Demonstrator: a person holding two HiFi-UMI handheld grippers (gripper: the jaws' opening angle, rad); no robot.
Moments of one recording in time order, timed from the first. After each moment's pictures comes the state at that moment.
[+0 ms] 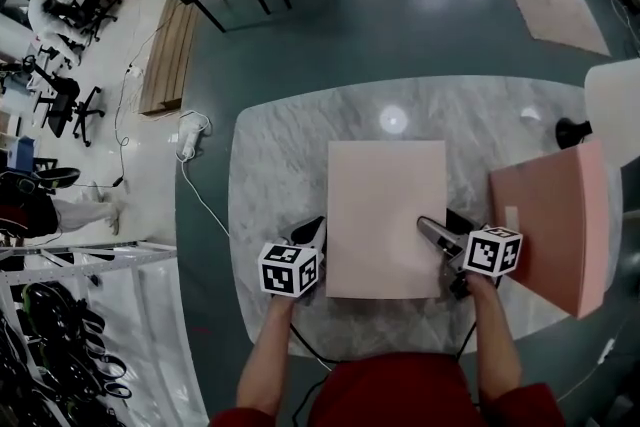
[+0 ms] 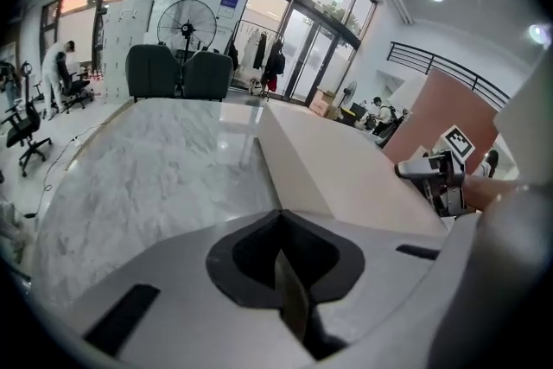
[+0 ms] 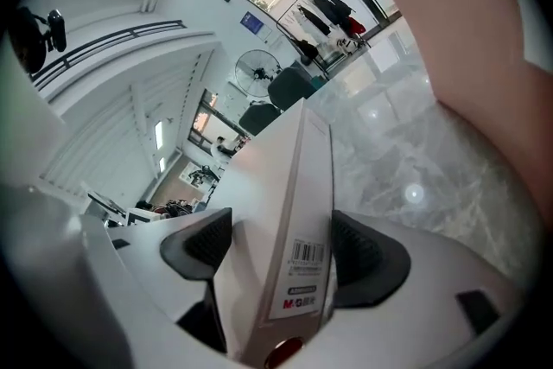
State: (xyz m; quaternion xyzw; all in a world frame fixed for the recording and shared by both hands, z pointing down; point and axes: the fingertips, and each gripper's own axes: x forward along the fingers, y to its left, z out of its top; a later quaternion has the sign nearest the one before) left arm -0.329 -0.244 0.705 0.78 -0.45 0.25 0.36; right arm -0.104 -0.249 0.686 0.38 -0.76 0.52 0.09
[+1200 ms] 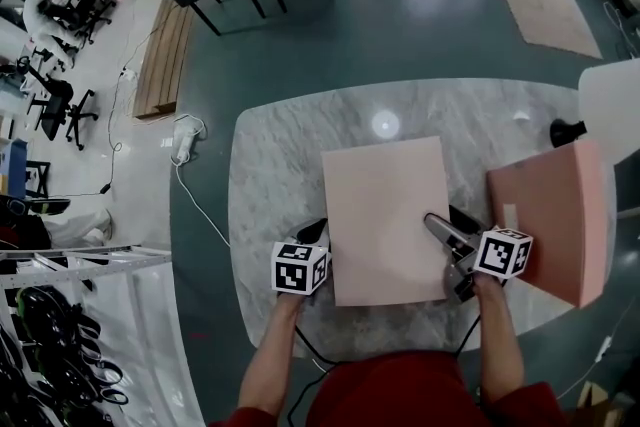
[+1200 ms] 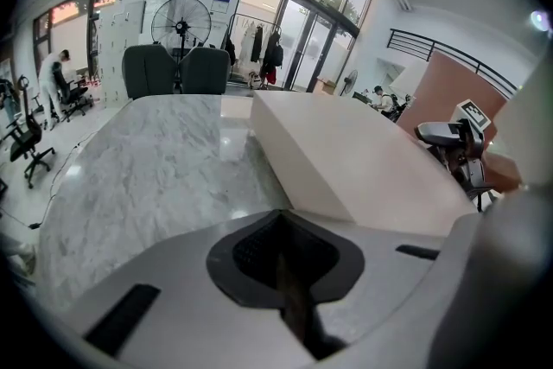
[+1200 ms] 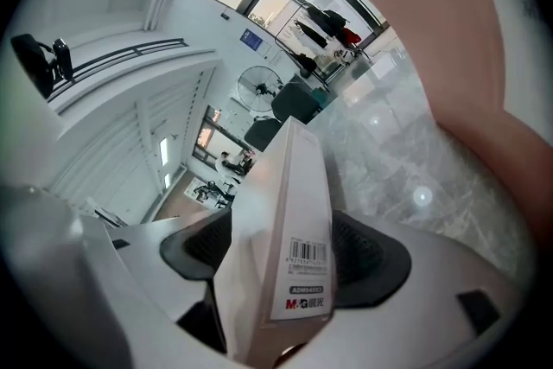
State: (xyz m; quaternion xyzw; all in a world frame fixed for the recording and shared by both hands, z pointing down) left arm -0.329 -0.241 0.717 0.77 -0.45 0.29 0.35; right arm -0.103 -0.253 0.648 0.39 -0.76 0.52 0.04
